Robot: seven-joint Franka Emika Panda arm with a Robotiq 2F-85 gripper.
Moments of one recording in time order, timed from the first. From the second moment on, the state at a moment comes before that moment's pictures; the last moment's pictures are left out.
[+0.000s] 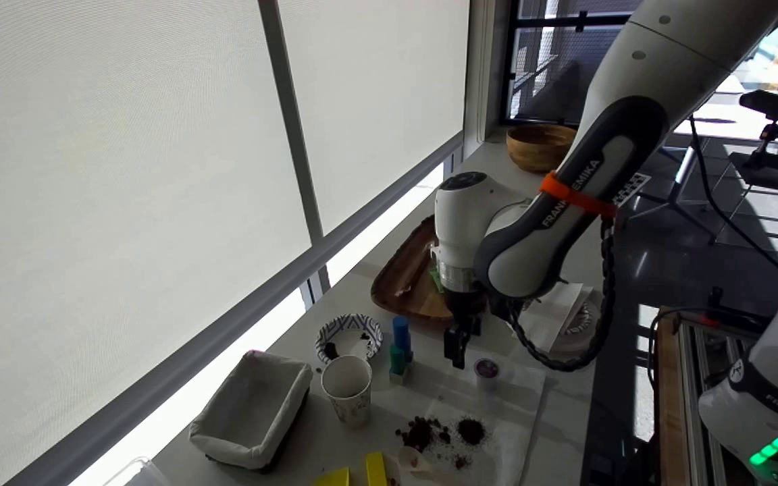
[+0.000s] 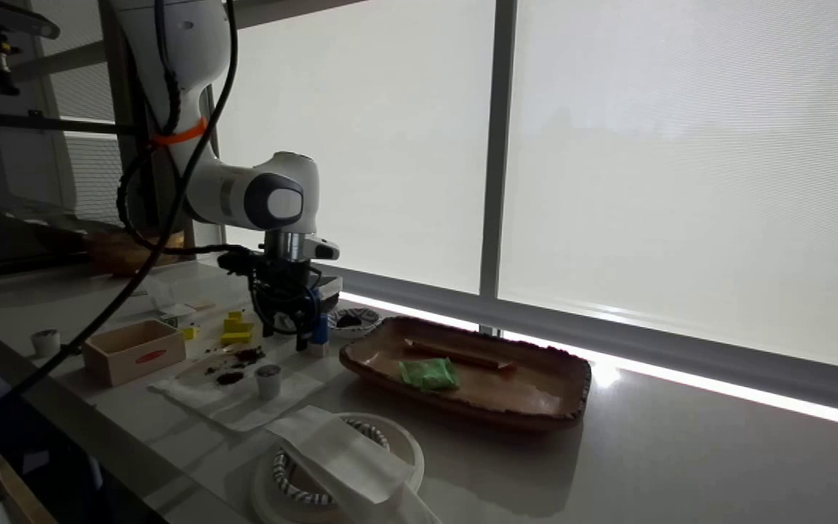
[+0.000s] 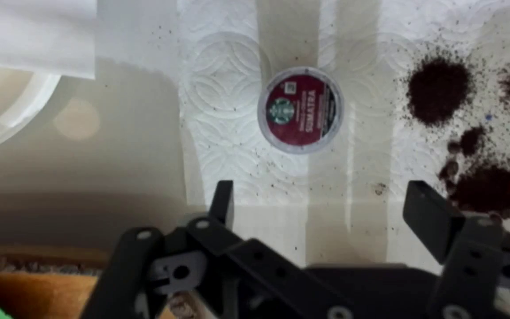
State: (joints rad) arm 0.11 0.19 0.10 -2.47 0.06 2.59 0.12
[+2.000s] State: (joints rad) arm 0.14 0.34 0.12 -2.02 0.00 2.36 0.08
